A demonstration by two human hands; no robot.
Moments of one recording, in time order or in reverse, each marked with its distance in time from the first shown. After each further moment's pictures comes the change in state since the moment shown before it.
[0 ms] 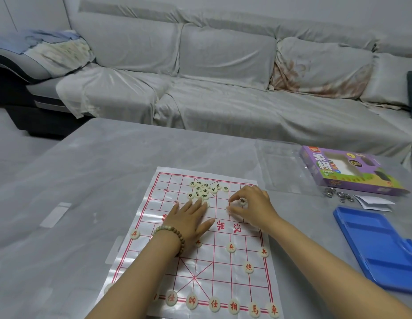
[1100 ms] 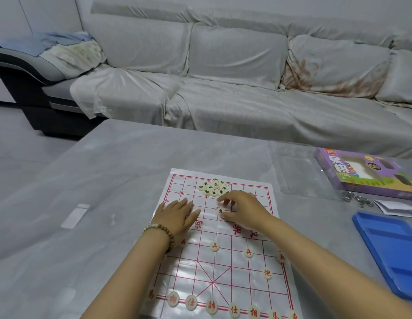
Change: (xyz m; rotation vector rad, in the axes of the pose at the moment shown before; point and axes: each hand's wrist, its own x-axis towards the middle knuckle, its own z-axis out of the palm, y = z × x) left_hand -0.013 -0.056 -0.005 -0.074 0.067 -0.122; right_hand 0.010 -0.053 0.010 0.052 -0.214 -0.102
